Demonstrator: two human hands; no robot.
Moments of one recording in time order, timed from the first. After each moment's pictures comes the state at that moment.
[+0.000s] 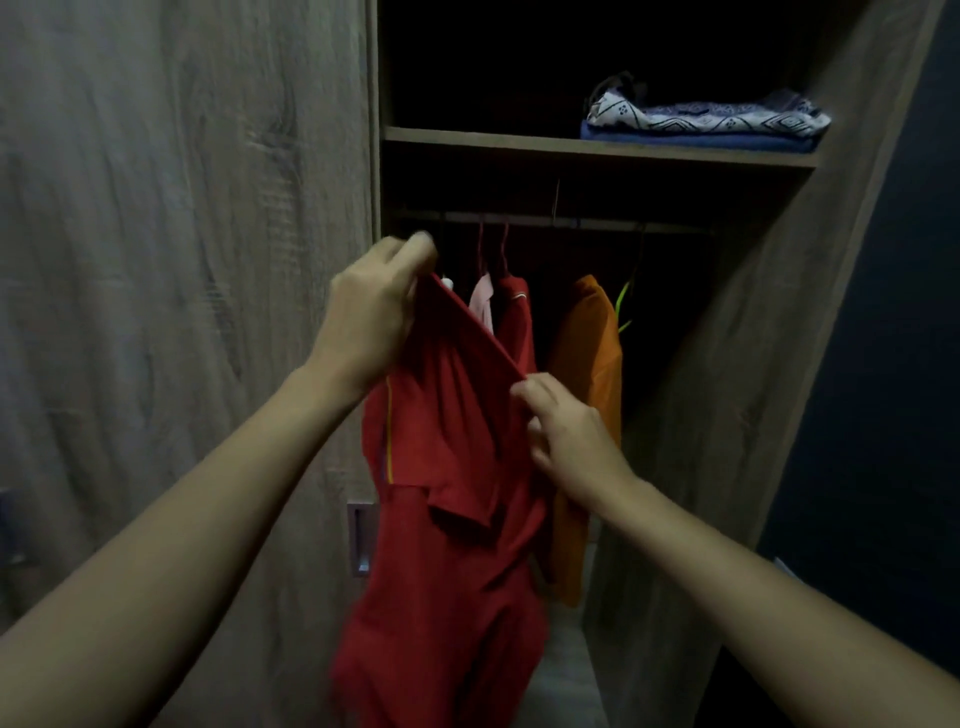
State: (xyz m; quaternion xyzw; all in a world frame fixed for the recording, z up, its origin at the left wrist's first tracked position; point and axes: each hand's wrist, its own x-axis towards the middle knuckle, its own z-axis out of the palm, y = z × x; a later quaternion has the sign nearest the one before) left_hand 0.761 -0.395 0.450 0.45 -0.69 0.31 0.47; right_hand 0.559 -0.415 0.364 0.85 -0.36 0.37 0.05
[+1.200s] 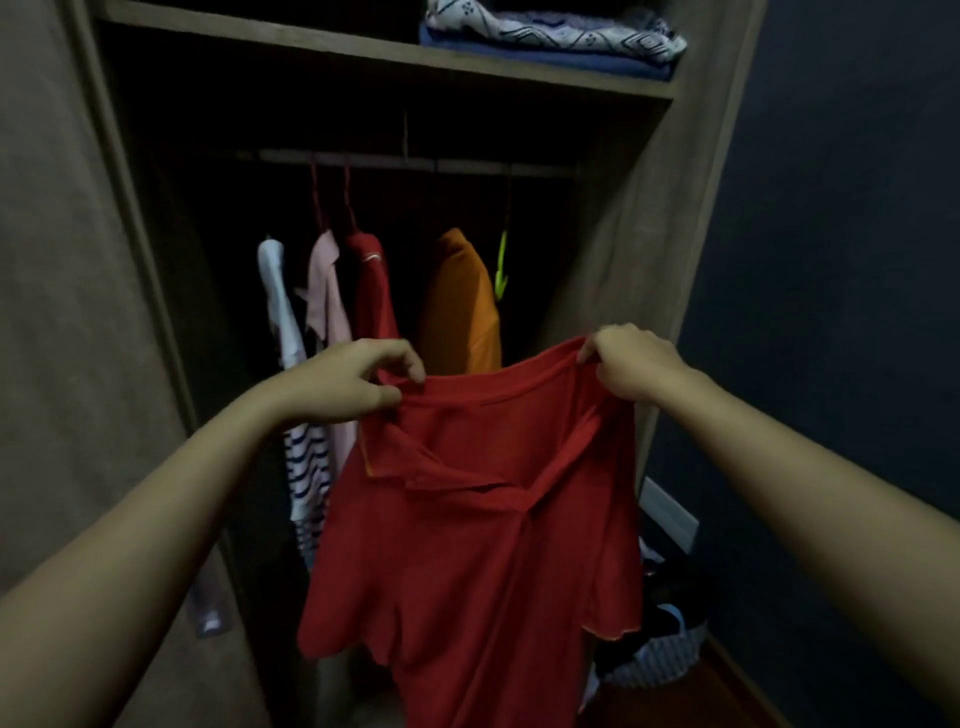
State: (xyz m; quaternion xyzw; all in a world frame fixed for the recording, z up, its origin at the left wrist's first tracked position) left_hand 0.701 -0.521 0.392 0.42 -0.87 -0.14 0.20; right_hand 0.400 -0.506 0.401 0.69 -0.71 0.11 0.07
